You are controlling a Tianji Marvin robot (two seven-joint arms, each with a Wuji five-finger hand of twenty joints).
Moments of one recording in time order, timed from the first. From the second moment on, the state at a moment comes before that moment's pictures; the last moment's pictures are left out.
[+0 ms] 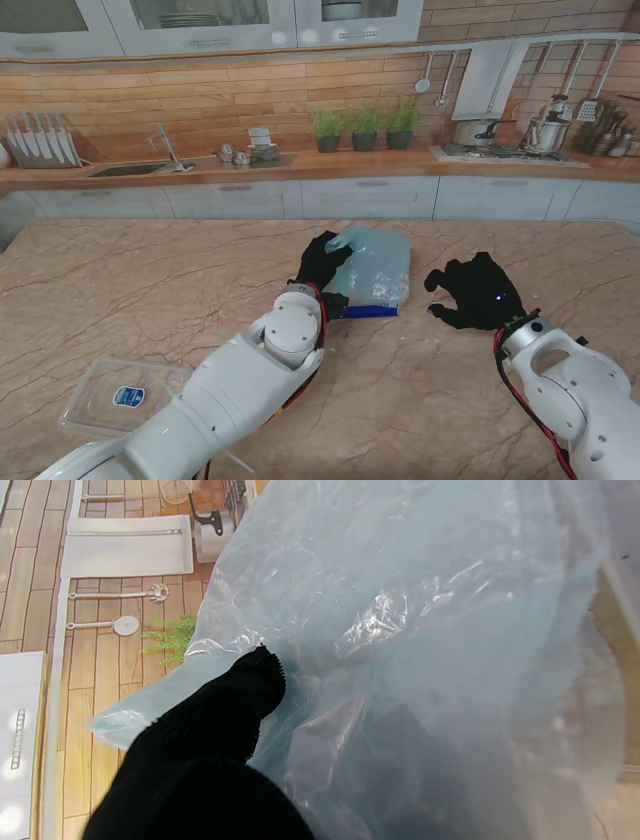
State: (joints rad) left arm 1.04 -1.55 -0.76 -0.94 -0.32 -0.09 0.48; right arm -1.71 -1.03 1.51 -1.69 -1.26 -0.33 -0.21; left_hand 1.02 -0.33 0.49 -0.11 0.52 0.20 1.02 0.54 0.42 0.20 0.48 0.48 0.17 0.22 0.50 0.51 -0.04 0.10 0.81 0.42; right_hand 0.55 -0.50 0.69 -0.10 0.60 -0.16 0.81 0.44 0.73 0.20 0.72 0.37 0.76 0.15 0.74 0.62 0.35 0.22 1.02 0.65
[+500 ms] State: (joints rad) left arm 1.00 -1.59 -0.74 -0.86 -0.28 -0.12 0.55; right arm -1.71 -1.03 1.51 -1.68 -1.26 -0.33 -0.21; left_hand 1.09 -0.24 0.28 -0.11 0.51 0.20 1.02 0.51 0.40 0.20 0.49 0.48 0.13 0.20 0.47 0.46 -0.04 0.09 0.43 0.24; right_hand 0.55 -0.50 0.69 -0.10 0.60 -0.16 0.82 0.44 0.73 0.20 0.72 0.37 0.76 0.15 0.74 0.62 0.35 0.22 1.02 0.65
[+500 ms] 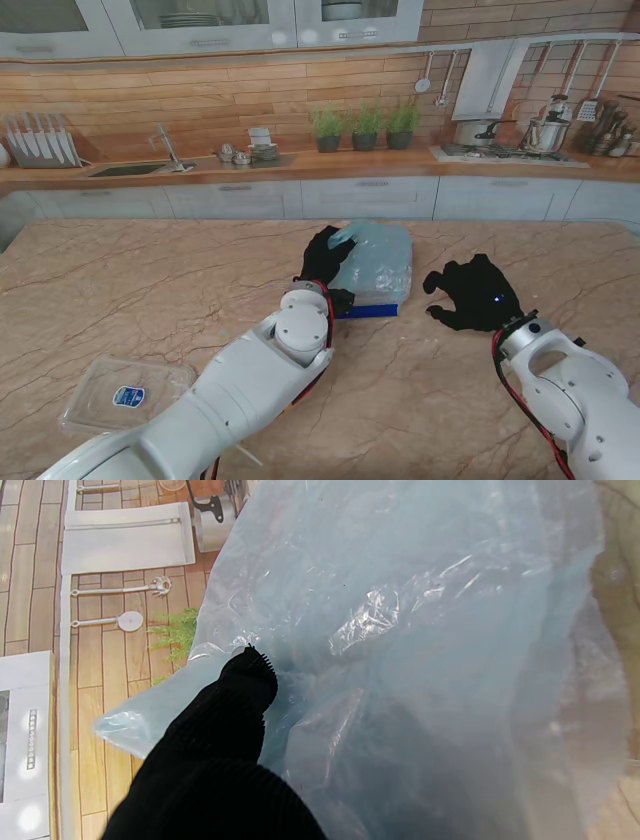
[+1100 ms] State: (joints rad) left arm 0.97 -1.64 -0.73 -0.74 -0.22 -0.13 0.61; right arm -1.69 -1.03 1.48 -1.67 -1.25 -0.33 -0.20; left_hand 1.17 -0.19 0.13 -0.11 0.47 0.20 1.04 0.49 0.39 0.19 0.50 0.48 0.12 0.18 0.47 0.46 -0.03 0.03 0.19 0.23; right_hand 0.55 -0.50 0.69 -0.10 0.60 -0.16 0.82 0.44 0.73 0.20 0.72 0.37 0.76 0.15 0.74 0.62 0.35 0.22 1.02 0.65
